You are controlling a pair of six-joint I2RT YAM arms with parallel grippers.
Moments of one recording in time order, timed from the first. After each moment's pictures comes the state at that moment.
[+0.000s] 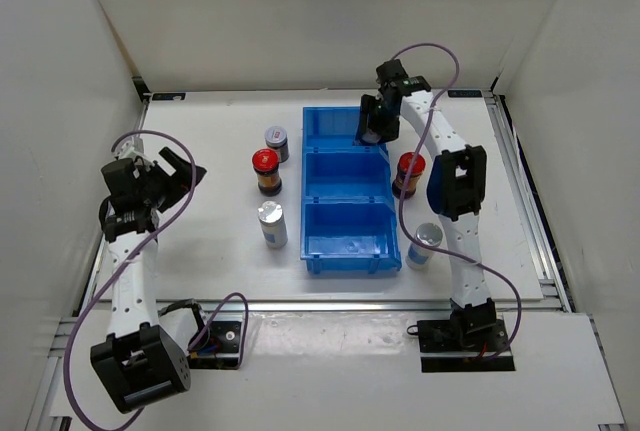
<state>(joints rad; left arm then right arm) 0.33 0.96 0.77 -0.33 0.41 -0.51 0.32 2.40 2.34 -1.01 -0.16 0.38</state>
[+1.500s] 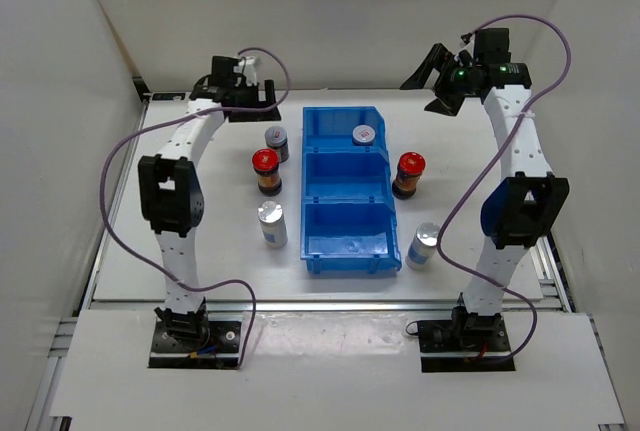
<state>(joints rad) -0.14 2.10 1.92 -0.57 0.31 -0.13 0.03 1.94 2.06 -0.87 -0.52 0.55</state>
